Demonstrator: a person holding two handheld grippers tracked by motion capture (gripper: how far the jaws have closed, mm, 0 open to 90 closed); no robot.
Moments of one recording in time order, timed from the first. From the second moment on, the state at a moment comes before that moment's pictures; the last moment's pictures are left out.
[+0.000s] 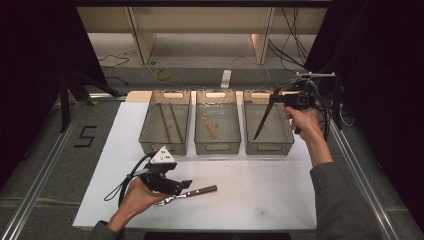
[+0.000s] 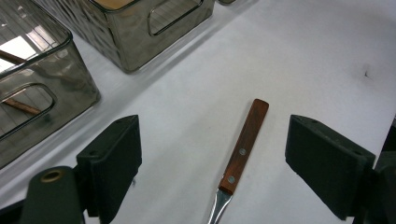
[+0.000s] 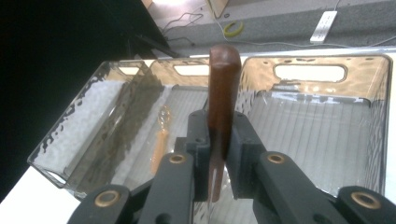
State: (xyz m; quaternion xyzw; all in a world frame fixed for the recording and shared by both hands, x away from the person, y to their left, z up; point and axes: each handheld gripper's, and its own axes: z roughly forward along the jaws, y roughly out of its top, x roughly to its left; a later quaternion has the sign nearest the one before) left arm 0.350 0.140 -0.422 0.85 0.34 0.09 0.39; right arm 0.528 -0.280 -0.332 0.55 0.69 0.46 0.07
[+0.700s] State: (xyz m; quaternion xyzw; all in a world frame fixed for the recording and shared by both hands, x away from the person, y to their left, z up) left arm 0.349 0.138 -0.423 0.85 0.34 0.09 0.39; right arm 0.535 -0.269 -0.358 0.55 0.71 0.44 0.05
